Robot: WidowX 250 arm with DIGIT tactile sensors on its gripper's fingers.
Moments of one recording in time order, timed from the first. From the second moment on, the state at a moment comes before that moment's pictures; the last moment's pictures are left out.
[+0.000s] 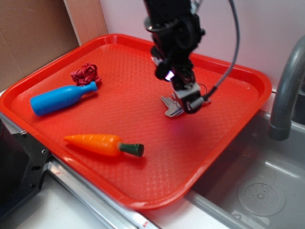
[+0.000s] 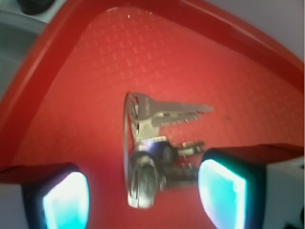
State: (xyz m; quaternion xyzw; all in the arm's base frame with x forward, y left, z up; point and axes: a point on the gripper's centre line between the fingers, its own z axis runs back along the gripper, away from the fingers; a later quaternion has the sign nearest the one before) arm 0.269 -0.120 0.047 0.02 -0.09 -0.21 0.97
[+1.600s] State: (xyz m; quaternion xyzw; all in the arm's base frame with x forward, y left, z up) arm 0.239 -0.064 0.144 0.05 0.01 -0.05 1.00
